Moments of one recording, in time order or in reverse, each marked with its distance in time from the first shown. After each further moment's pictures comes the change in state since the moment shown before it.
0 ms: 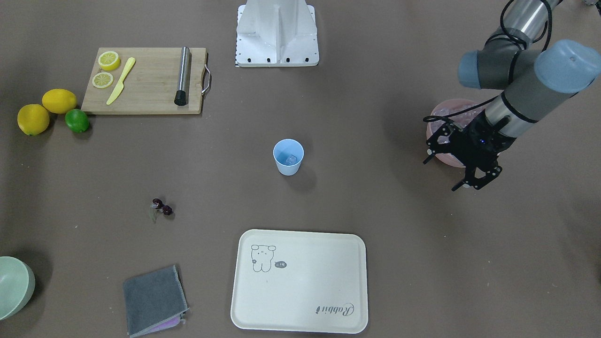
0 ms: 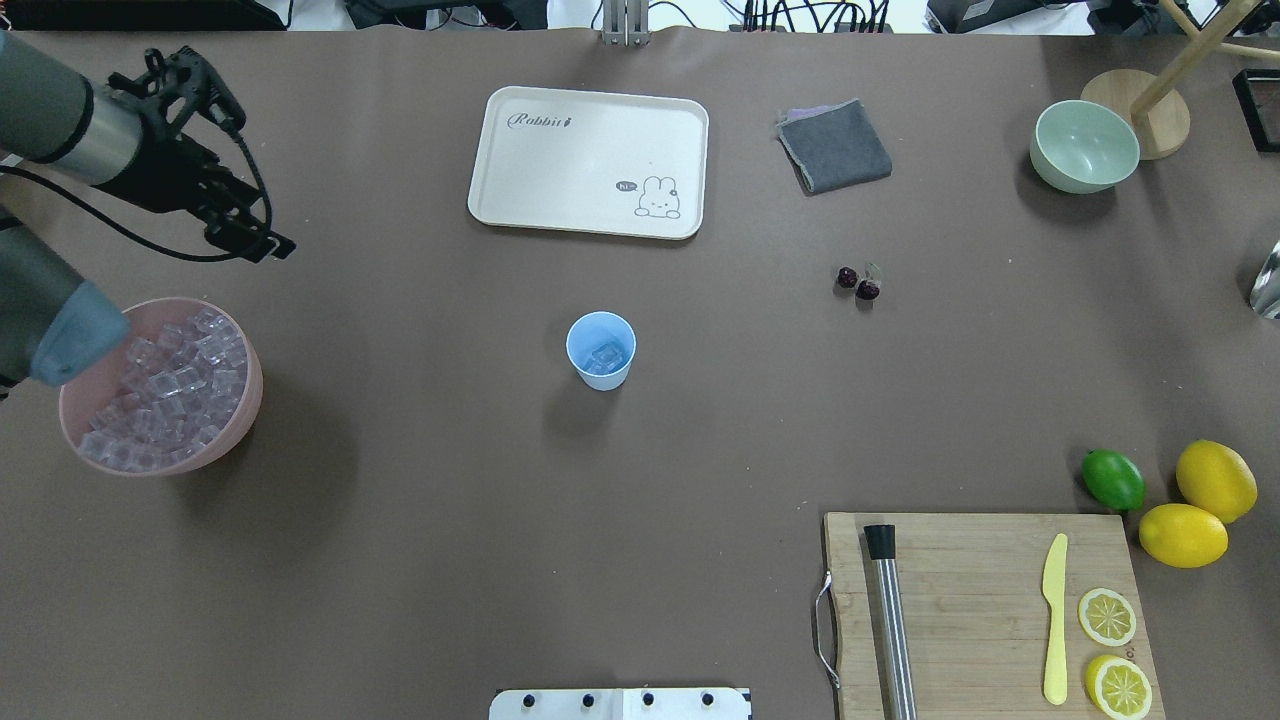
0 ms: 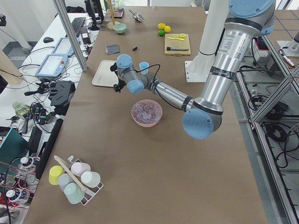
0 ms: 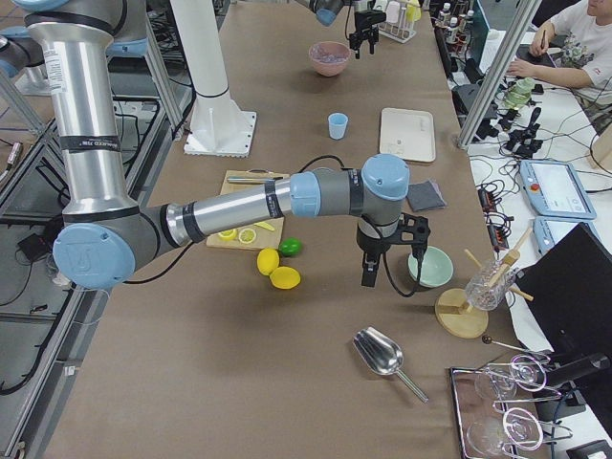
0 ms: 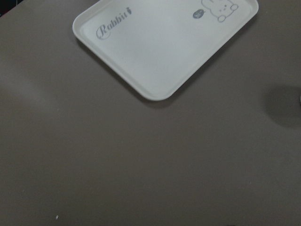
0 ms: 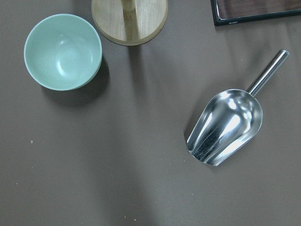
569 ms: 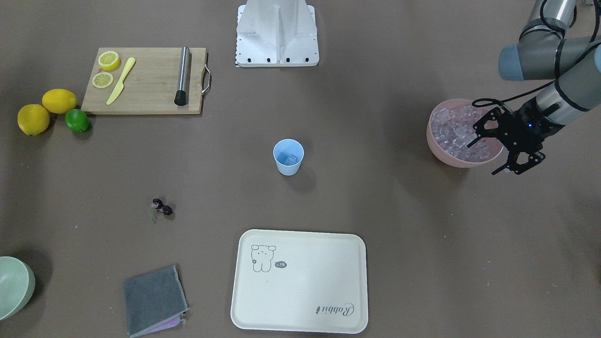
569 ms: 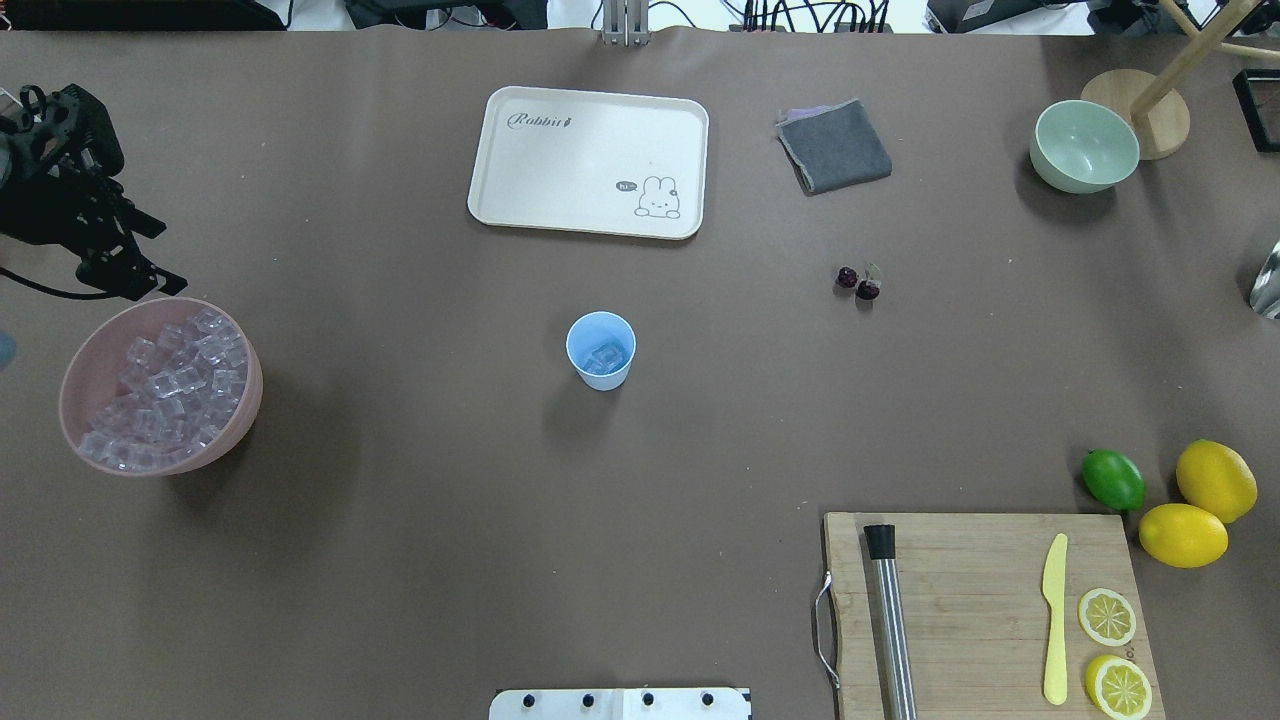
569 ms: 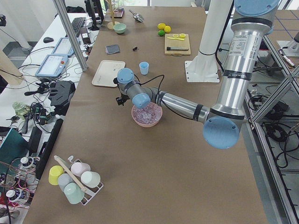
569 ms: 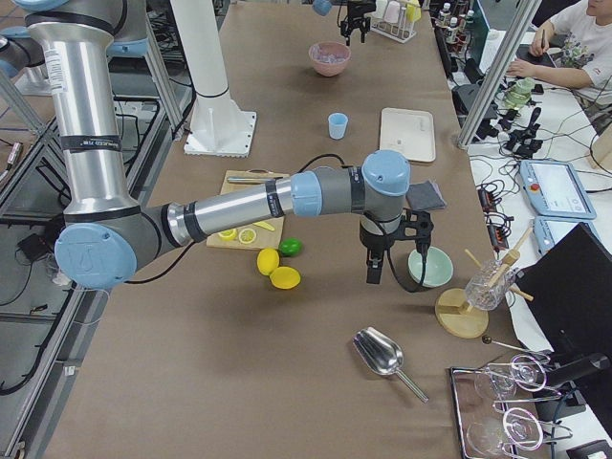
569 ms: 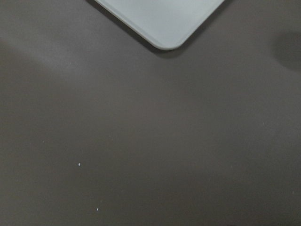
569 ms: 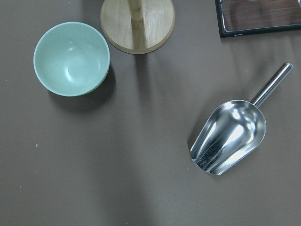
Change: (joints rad) left arm -0.073 0.149 -0.039 -0.003 -0.087 0.215; right arm 0.000 0.003 -0.003 0.025 -0.001 -0.003
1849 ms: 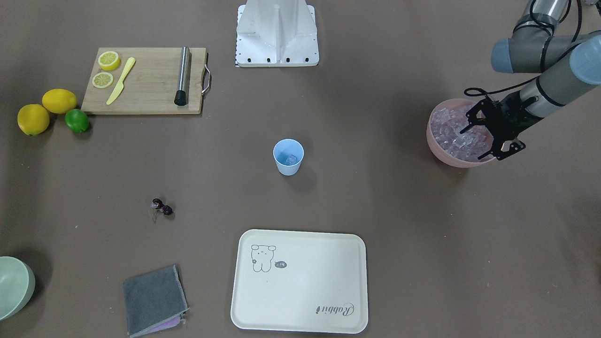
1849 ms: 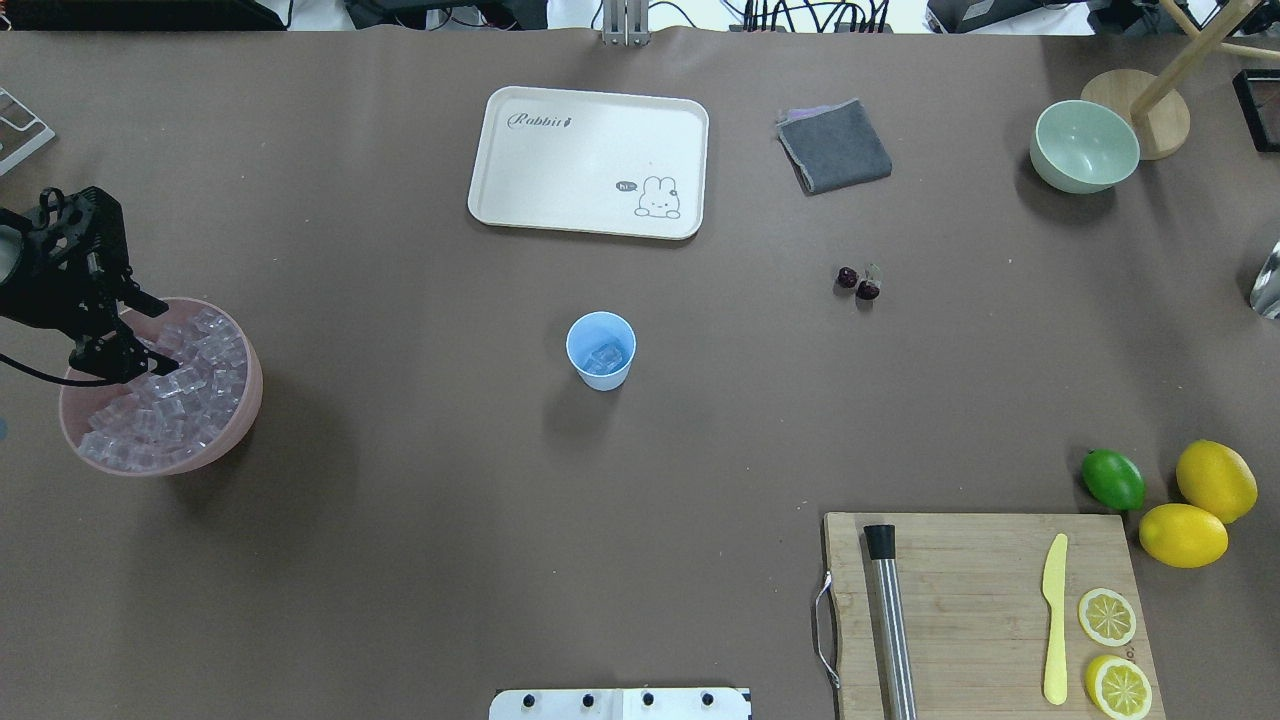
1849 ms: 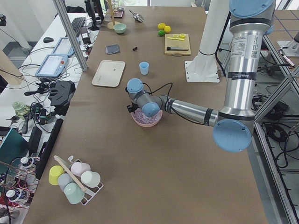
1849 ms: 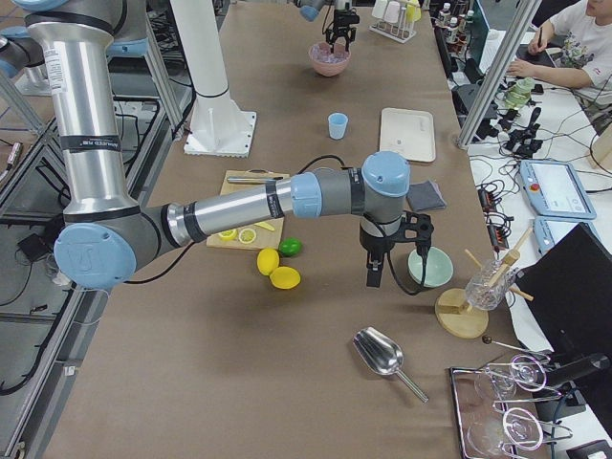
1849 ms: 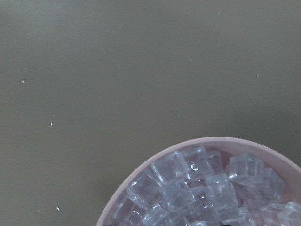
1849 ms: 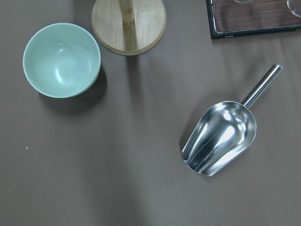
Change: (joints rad) left arm 0.091 0.106 -0.012 -0.061 0.004 0.074; right arm 0.002 -0.001 -0.003 0.001 -0.027 0.002
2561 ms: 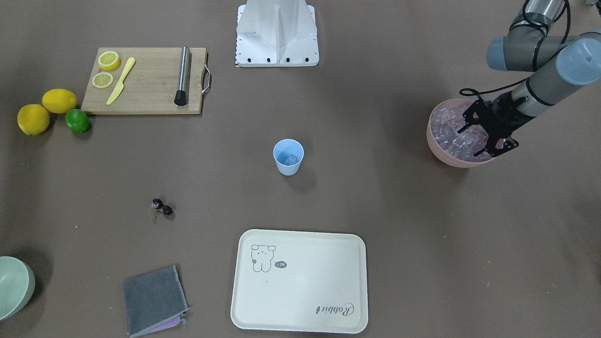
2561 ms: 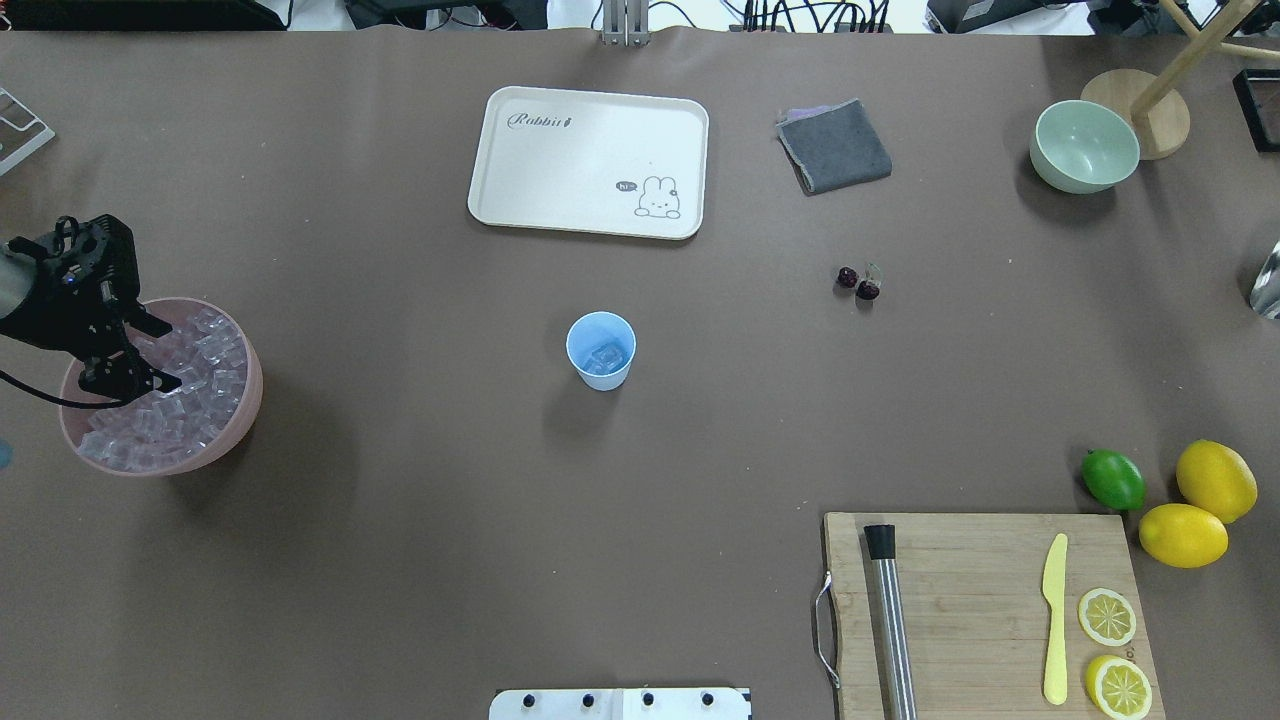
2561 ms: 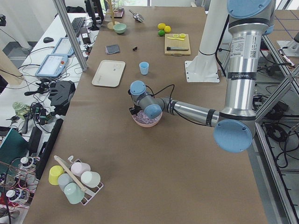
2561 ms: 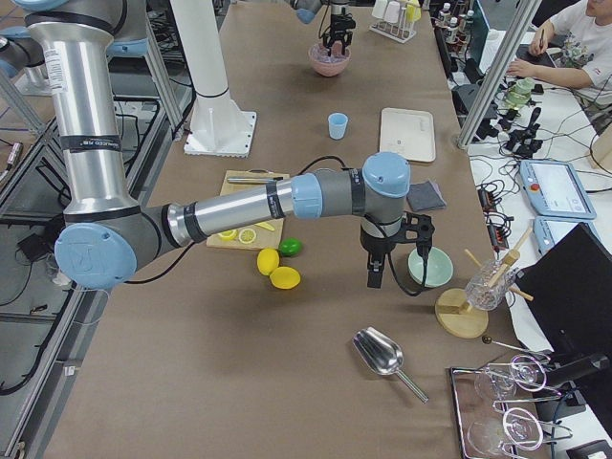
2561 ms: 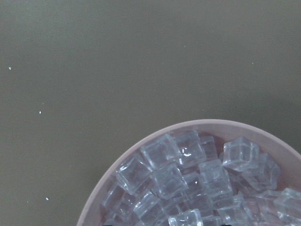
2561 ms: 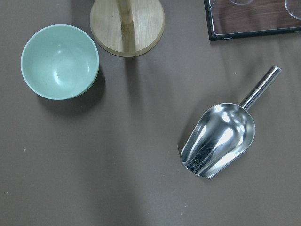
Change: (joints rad) left arm 0.039 0.019 0.001 -0.010 0.047 0.000; right arm -0.001 0.001 -0.007 0.014 -0.004 0.005
